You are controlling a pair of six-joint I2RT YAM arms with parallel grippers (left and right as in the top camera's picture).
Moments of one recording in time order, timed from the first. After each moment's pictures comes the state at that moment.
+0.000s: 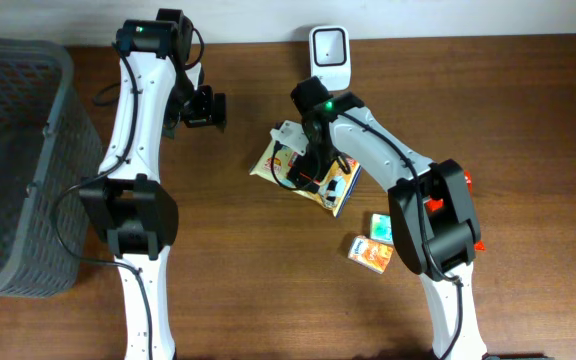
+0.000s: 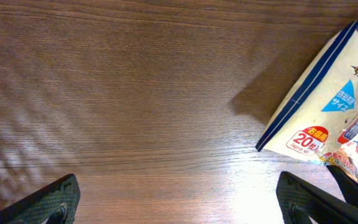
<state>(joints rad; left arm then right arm) -0.10 2.41 2.50 -1.64 0.08 -0.16 0.45 2.29 1.83 -0.95 -0.12 -0.61</state>
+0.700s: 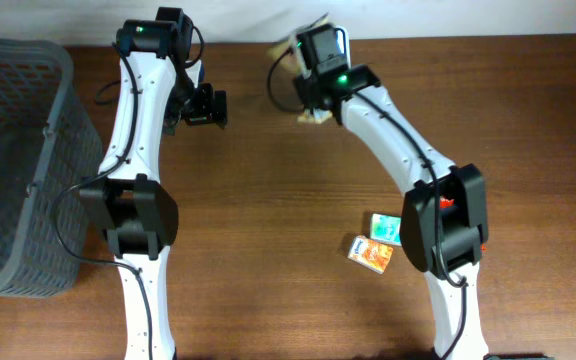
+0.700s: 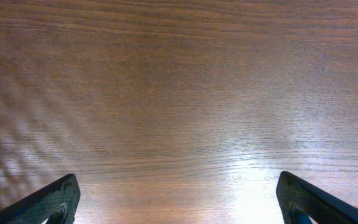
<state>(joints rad) -0.10 2.41 2.50 -1.61 0.08 -0.16 0.40 2.28 2.04 -0.60 0.23 -0.08</state>
